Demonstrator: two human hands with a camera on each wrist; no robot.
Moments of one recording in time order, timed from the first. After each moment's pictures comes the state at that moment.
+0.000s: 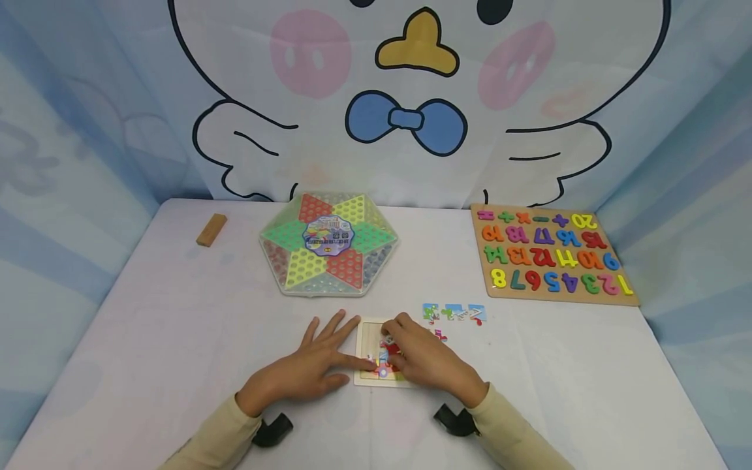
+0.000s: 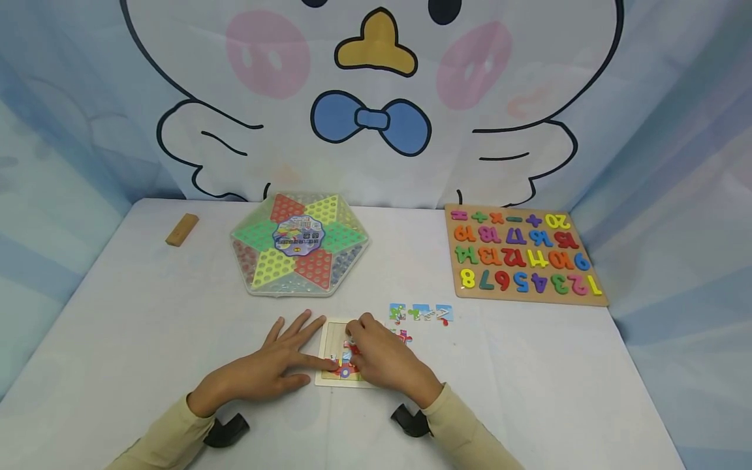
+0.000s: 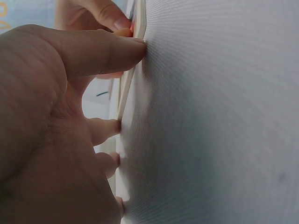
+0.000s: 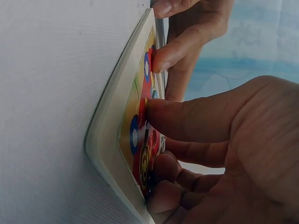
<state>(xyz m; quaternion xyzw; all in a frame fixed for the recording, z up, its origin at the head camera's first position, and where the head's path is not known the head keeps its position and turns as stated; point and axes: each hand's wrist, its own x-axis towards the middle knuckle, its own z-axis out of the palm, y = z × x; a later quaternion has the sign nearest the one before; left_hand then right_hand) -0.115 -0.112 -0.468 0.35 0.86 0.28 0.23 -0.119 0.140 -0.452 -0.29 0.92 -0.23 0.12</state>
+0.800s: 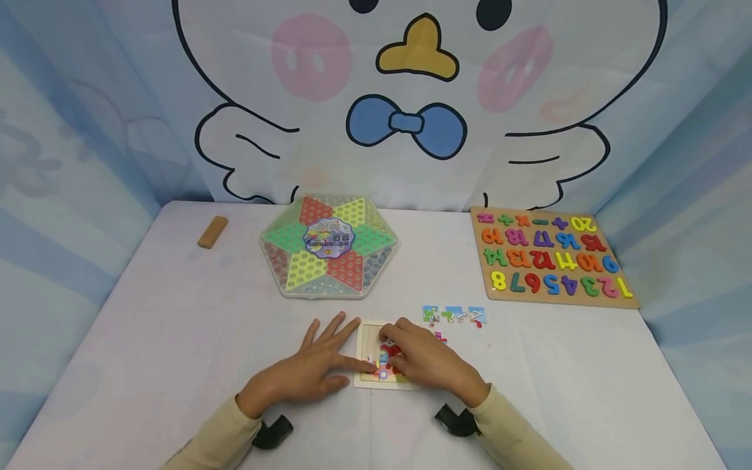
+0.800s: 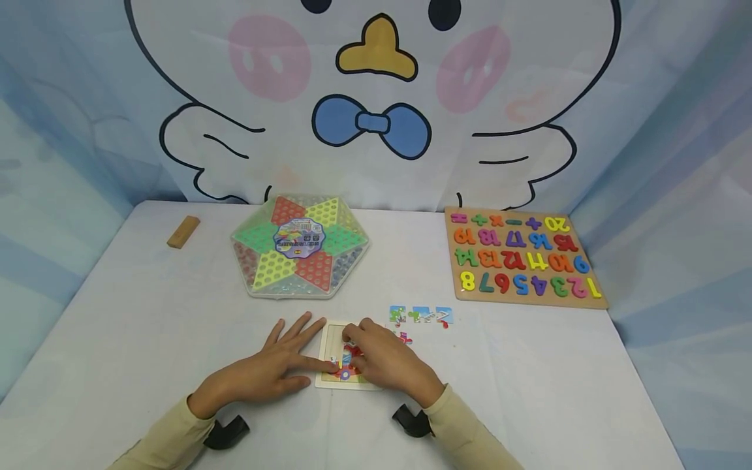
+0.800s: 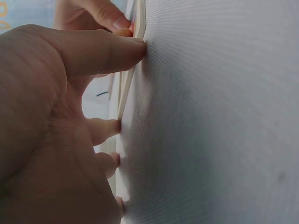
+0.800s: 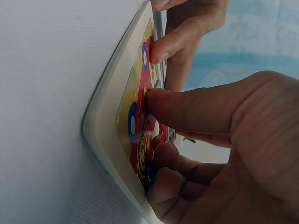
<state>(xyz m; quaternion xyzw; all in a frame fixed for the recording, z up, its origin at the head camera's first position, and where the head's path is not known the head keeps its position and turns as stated) -0.113 -0.112 -0.468 0.36 0.87 0.28 0.21 -0.122 0.144 -0.453 -0.30 0.91 -0.26 0.13</state>
